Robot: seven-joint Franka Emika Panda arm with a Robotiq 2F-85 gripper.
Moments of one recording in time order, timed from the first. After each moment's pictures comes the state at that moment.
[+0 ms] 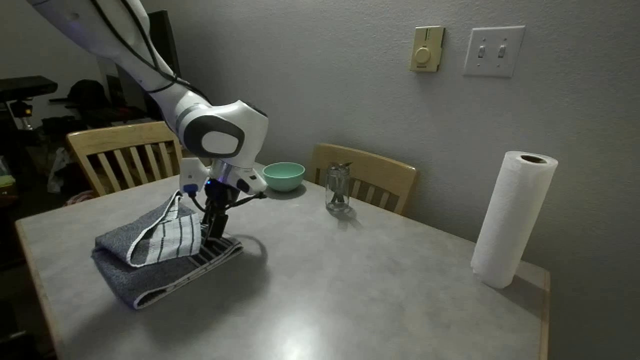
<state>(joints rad) 0.08 0.62 0.04 -1.92 0.34 2.21 0.29</state>
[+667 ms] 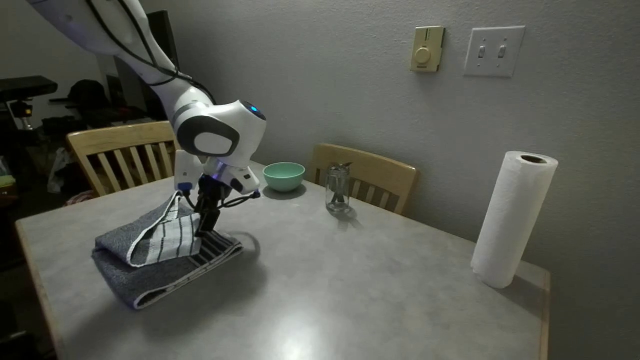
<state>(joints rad) 0.05 0.61 0.10 -1.92 0.48 2.21 0.19</state>
